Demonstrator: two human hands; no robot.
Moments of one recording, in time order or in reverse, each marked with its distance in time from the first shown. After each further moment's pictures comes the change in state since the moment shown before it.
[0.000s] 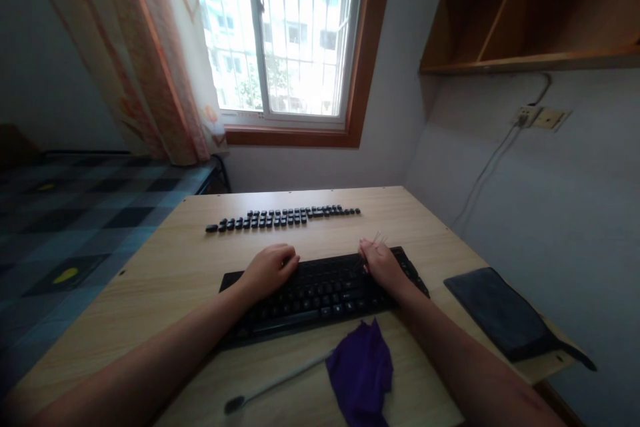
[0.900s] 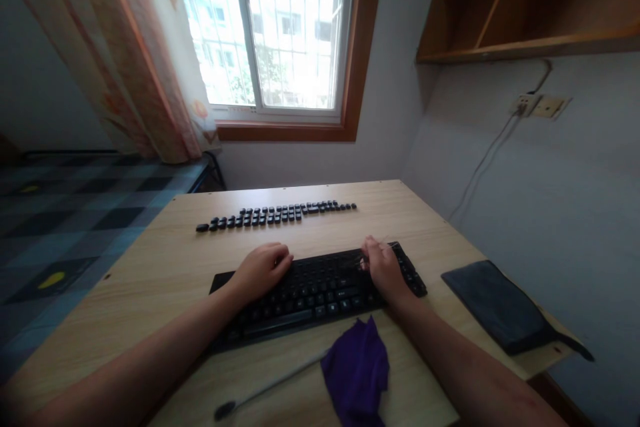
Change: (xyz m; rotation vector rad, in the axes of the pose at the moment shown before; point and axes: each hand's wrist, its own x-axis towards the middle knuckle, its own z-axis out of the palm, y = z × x) left_hand 0.001 0.000 0.000 -0.023 -0.005 0.015; right_hand -0.013 0.012 0.007 0.179 0.221 -0.048
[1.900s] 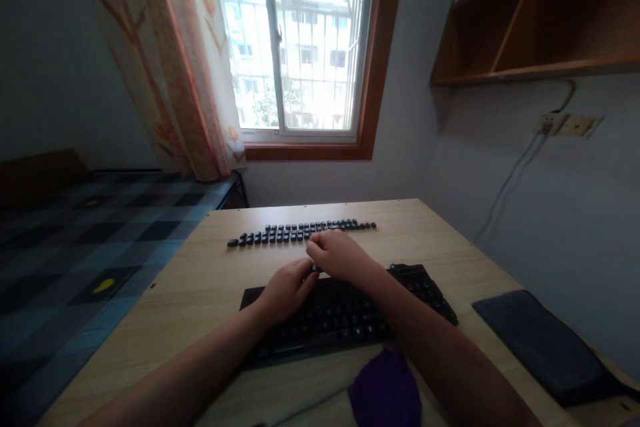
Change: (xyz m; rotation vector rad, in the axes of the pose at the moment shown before) left_hand -0.012 0.007 -0.006 -0.087 0.073 0.067; right_hand 0.034 -0.121 0.098 -0.532 -0.539 -0.412
